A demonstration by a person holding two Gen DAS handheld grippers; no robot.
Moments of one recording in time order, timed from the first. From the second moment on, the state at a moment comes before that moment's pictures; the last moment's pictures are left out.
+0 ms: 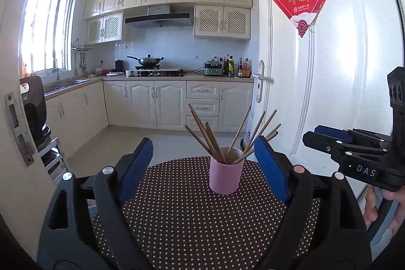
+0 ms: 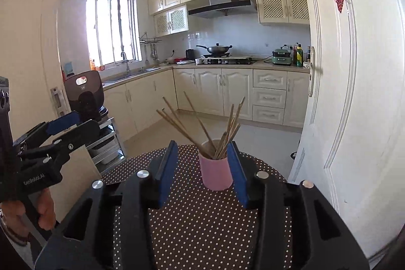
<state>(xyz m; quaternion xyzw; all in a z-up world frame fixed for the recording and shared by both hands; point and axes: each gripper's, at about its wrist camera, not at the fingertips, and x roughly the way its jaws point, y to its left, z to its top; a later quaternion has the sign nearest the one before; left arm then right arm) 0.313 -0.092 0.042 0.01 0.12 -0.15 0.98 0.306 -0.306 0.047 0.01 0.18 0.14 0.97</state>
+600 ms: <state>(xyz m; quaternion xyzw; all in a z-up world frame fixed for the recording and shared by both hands) 0.164 -0.070 0.017 0.04 0.08 -0.12 0.99 0.161 -0.274 0.013 -0.02 0.08 0.12 0.99</state>
